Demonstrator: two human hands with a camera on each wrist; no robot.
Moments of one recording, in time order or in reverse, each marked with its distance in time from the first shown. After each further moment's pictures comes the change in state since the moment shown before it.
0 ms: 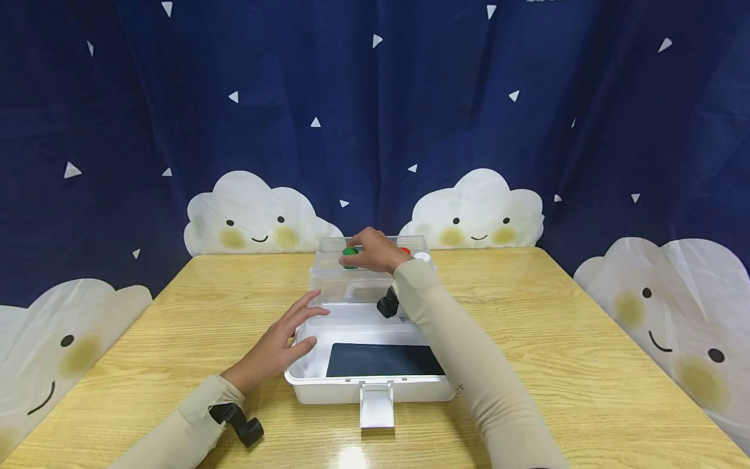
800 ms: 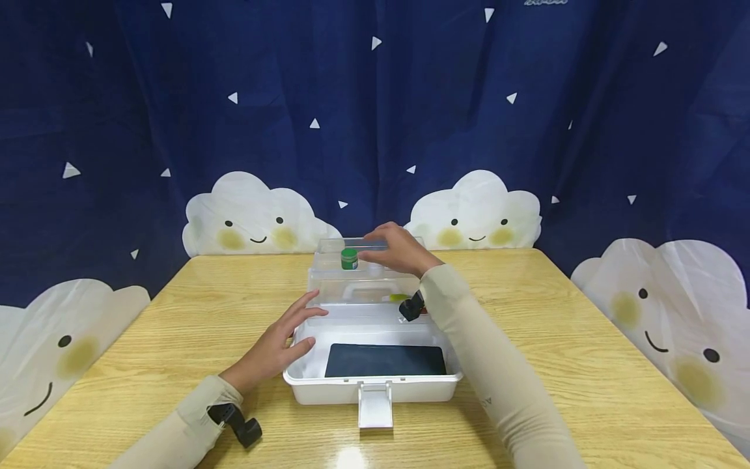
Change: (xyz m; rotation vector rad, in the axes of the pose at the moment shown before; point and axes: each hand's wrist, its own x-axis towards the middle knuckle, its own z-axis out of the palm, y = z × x) left_hand -0.001 -0.003 0.001 0.005 0.015 0.001; right_hand -0.039 0.019 -0.025 0.096 0.092 -0.003
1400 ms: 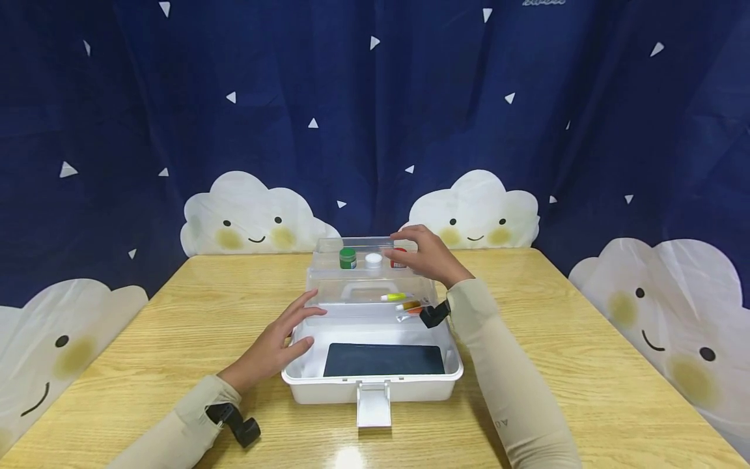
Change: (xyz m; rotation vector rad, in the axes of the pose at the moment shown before) left_hand -0.001 -0.001 0.001 0.001 0.003 0.007; right_hand -0.037 0.029 -0.019 0.052 0.115 0.067
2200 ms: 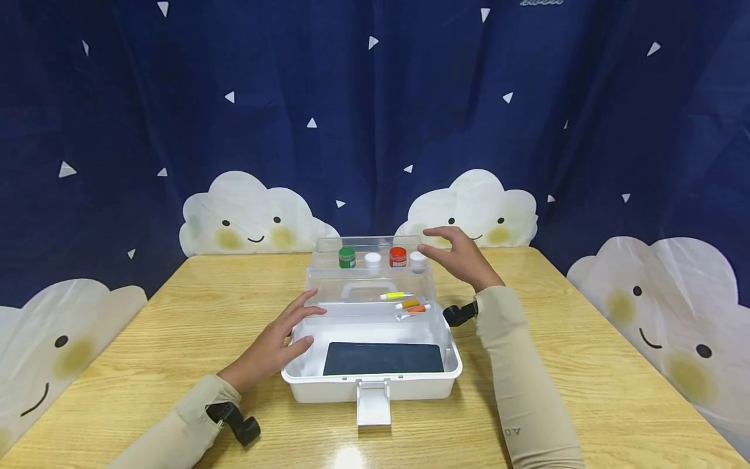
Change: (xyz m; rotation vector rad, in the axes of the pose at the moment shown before) left_hand 0.000 0.004 -0.001 0.003 -0.002 0.011; right_hand -0.021 0.041 -0.028 0.043 0.110 0.058
